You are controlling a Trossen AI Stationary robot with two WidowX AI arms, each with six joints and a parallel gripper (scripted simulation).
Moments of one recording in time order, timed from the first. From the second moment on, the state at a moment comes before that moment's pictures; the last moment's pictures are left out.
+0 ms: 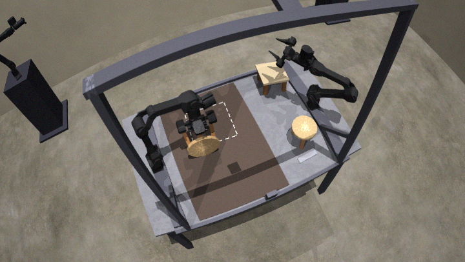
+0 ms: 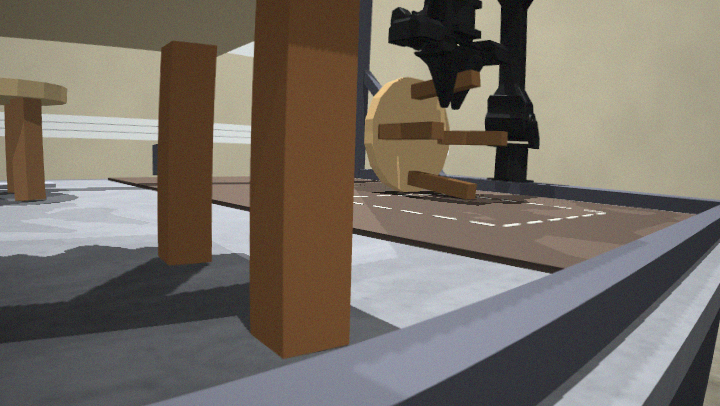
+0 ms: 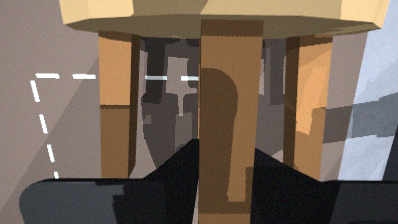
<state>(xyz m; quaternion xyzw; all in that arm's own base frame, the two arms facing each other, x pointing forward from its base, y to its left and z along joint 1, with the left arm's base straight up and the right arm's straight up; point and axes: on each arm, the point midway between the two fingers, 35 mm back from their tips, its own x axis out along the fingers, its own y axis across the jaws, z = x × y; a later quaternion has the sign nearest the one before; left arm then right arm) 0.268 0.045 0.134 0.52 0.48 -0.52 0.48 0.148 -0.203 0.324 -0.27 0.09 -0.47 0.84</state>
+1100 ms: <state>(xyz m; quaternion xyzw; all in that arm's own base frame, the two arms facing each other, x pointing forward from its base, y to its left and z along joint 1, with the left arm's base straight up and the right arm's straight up) 0.268 0.045 0.134 0.52 0.48 -0.52 0.48 0.148 -0.203 0.324 -0.27 0.09 -0.47 0.84</state>
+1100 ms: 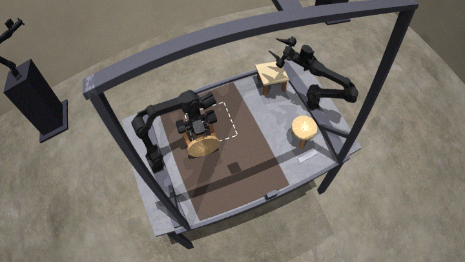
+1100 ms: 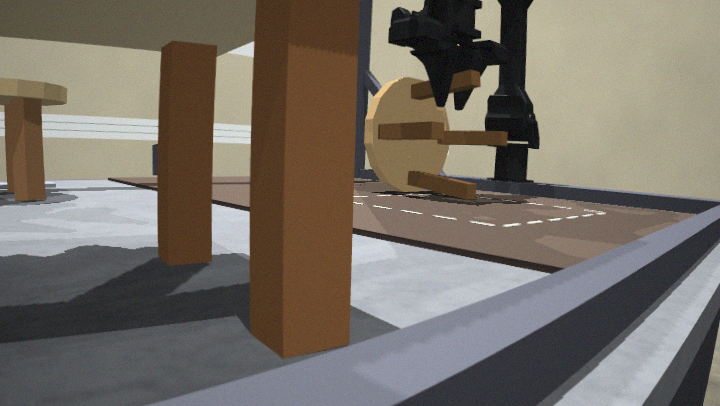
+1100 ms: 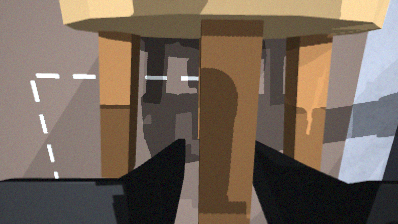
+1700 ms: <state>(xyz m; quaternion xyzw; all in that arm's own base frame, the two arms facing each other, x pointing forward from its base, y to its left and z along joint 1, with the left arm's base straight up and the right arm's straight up) 0.268 0.045 0.134 0.52 0.48 -0.52 0.48 0.148 -0.203 0.324 -0.27 0.09 -0.47 0.84</state>
